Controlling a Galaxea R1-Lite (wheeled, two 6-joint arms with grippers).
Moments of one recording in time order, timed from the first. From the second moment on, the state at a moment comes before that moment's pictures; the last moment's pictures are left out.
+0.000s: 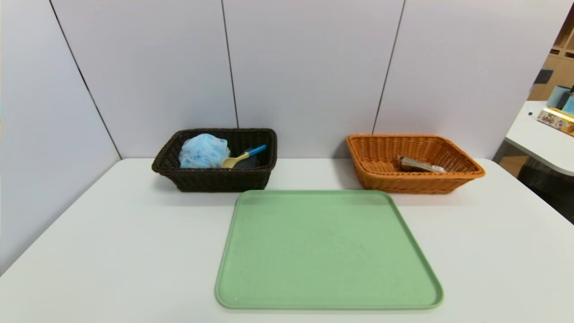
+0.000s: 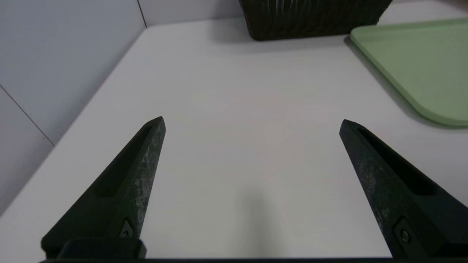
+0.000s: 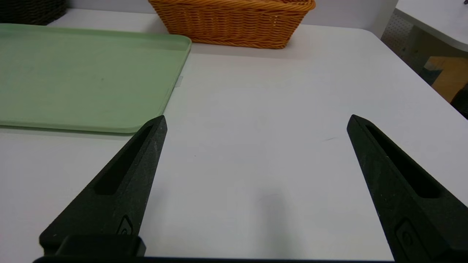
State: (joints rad) left arm 0.00 0.00 -0.01 -0.05 -0.01 0.07; right arm 0.00 0.00 0.00 0.00 0.01 -0.07
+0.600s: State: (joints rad) left arm 0.00 0.00 0.00 -0.07 0.00 0.04; right arm 0.00 0.00 0.00 0.00 0.00 0.00
